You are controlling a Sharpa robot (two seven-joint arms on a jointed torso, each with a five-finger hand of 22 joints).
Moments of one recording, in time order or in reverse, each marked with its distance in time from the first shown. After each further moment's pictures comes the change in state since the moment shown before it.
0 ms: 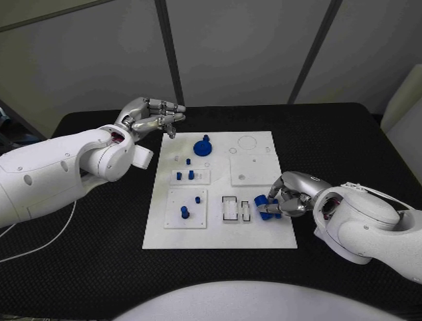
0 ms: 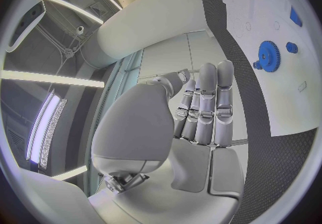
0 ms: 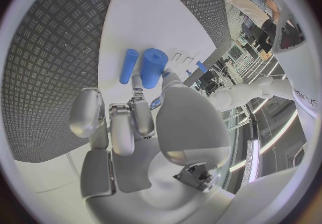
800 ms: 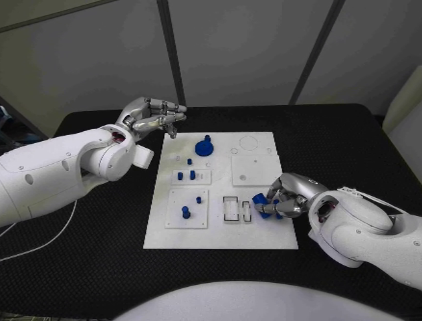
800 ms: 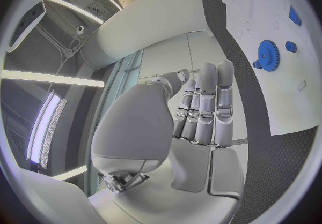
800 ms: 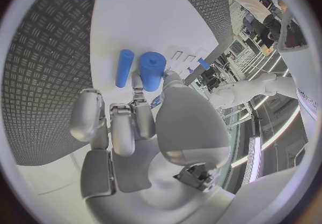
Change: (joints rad) left arm 0.000 -0.007 0.000 0.004 0.000 0.000 0.000; left_hand -0.012 0.001 0.000 0.000 0.000 0.000 0.000 0.000 0.000 0.000 0.000 0.005 -0.001 0.000 0.000 0.000 -0.003 0.000 -0.004 0.004 -0.004 0.000; right arm -0.020 0.036 -0.003 -0.021 0.000 -0.069 -0.023; right_hand 0.040 0.058 -0.013 -0.004 0.182 0.049 -0.028 0.037 0.039 0.037 -0.029 0.027 0.000 -0.002 -0.020 0.008 0.000 -0.016 0.020 -0.020 0.016 0.027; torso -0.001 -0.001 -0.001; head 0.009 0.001
